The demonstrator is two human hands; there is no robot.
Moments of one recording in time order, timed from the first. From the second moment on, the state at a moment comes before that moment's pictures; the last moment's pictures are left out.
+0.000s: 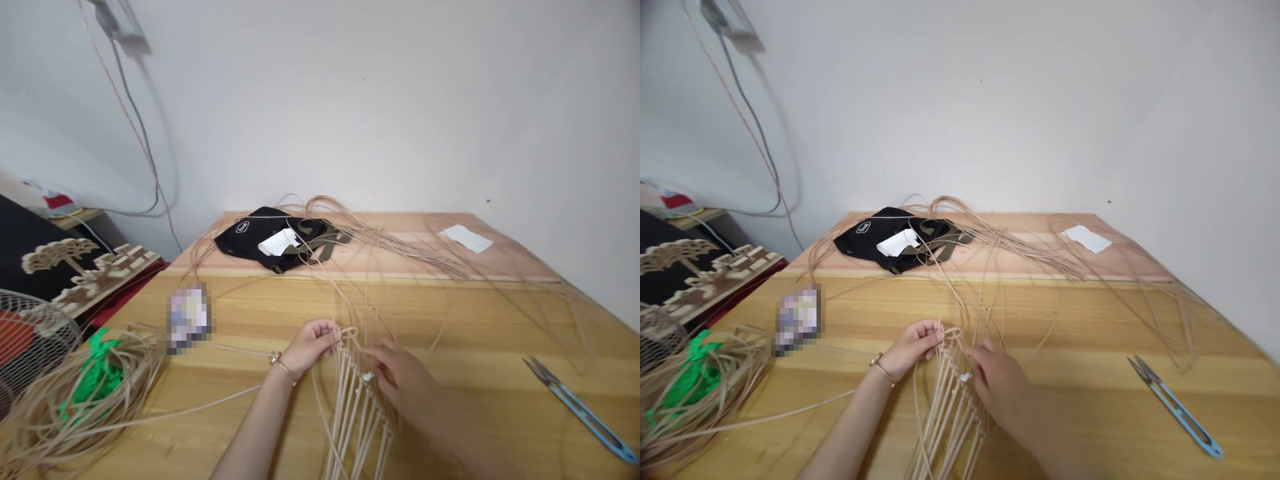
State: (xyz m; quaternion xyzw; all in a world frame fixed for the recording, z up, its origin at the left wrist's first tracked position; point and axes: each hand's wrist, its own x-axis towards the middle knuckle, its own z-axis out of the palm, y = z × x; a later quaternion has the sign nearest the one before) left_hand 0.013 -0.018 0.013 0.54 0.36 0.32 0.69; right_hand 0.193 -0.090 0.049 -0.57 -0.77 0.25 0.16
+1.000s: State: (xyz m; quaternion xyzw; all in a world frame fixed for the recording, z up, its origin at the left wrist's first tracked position) left_hand 0.011 -0.014 0.005 0.52 0.37 0.30 0.71; right_hand 0.183 -0.108 0.067 -0.49 -0.73 0.42 0.22
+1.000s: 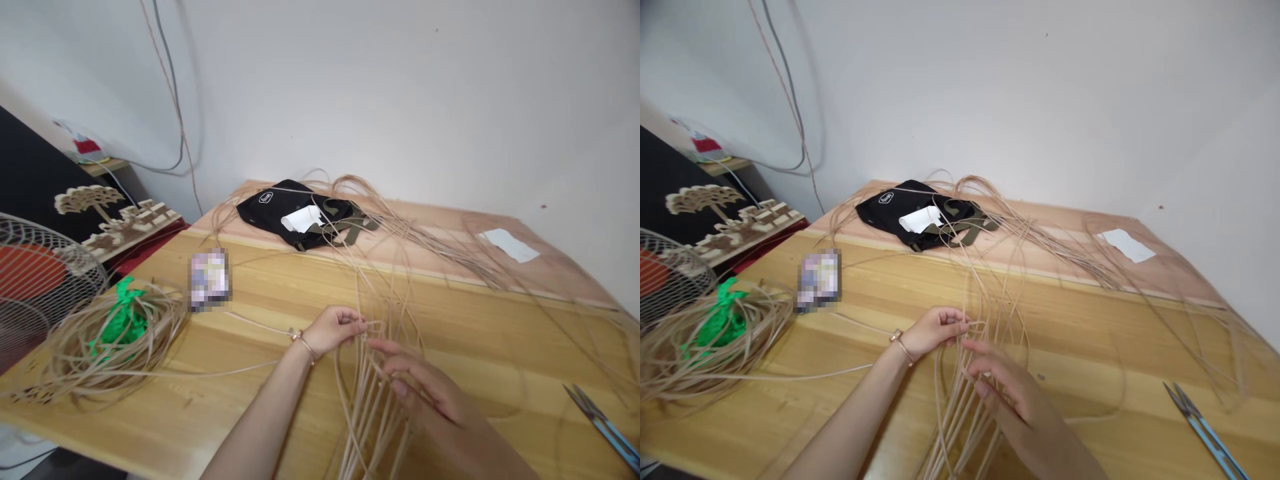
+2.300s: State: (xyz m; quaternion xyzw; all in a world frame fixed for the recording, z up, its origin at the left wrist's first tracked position) left_hand 0.011 -0.014 0.009 0.49 0.35 0.30 0.74; right_hand 0.151 -0.119 0.065 -0.62 -0.44 0.54 0.34
